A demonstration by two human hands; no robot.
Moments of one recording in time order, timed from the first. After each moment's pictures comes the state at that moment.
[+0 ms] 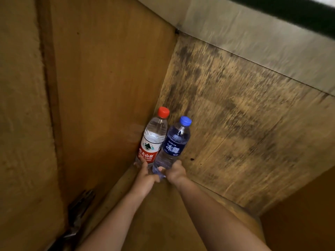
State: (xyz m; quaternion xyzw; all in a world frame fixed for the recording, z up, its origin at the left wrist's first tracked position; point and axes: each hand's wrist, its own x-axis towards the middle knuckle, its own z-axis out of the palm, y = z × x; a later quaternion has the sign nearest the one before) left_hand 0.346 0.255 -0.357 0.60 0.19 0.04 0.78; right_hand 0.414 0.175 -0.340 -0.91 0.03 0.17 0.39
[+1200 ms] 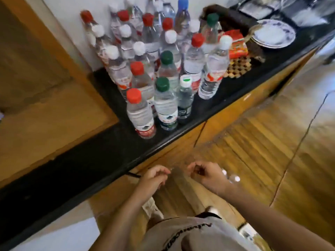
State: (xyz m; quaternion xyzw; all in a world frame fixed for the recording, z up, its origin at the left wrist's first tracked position) left_hand -0.059 -0.097 -0.360 0.76 -0.08 -0.45 0.46; right_hand -0.164 -0.277 -0.354 -0.85 0.20 0.12 0.47
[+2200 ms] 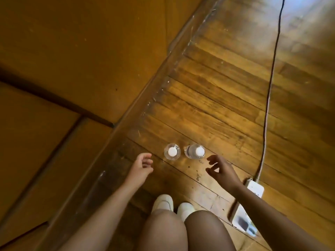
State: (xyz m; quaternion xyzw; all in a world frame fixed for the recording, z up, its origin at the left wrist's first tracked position) left_hand -0.158 -0.365 -0.881 0.78 -0.13 -0.54 0.28; right_hand -0.401 -0.496 -0.893 -0.68 0.53 0.06 0.50
